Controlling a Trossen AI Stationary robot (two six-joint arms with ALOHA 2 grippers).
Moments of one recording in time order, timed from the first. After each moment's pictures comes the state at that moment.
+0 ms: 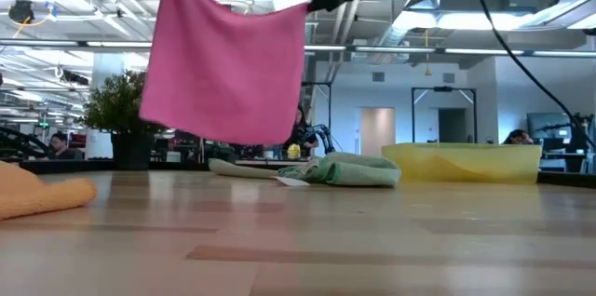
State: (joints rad) left arm -0.25 1.17 1.28 -1.54 -1.33 -0.97; right arm -0.20 1.57 1.34 -0.05 0.51 -0.55
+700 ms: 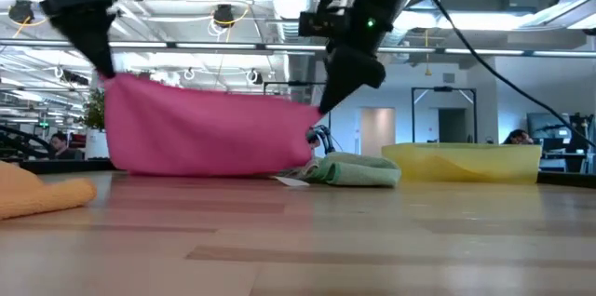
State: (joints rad) left arm -0.39 1.18 0.93 -1.24 -0.56 -1.04; right arm 0.02 1.82 1.34 -0.61 0.42 -0.21
